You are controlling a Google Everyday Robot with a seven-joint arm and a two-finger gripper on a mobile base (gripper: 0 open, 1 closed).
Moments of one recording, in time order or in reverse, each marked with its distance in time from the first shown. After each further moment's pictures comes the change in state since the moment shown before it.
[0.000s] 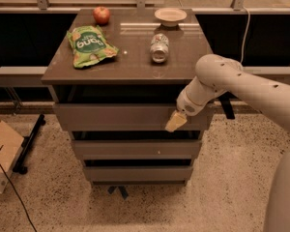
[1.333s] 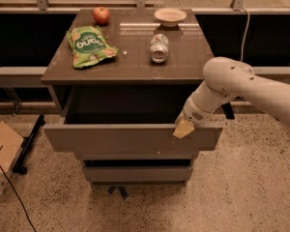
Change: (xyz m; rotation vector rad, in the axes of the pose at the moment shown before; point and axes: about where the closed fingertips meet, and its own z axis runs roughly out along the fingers) arm 0.022 0.042 -0.022 -0.050 0.040 0.032
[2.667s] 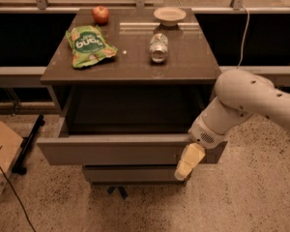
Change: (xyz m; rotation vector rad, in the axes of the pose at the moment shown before) arm 0.029 0.107 -0.029 -0.122 0.029 0.118
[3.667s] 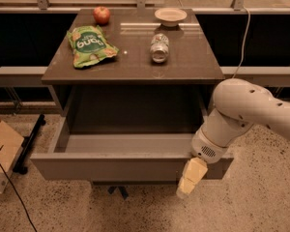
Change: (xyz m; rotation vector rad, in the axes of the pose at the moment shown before) arm 0.023 0.046 0.010 -0.106 0.069 0.044
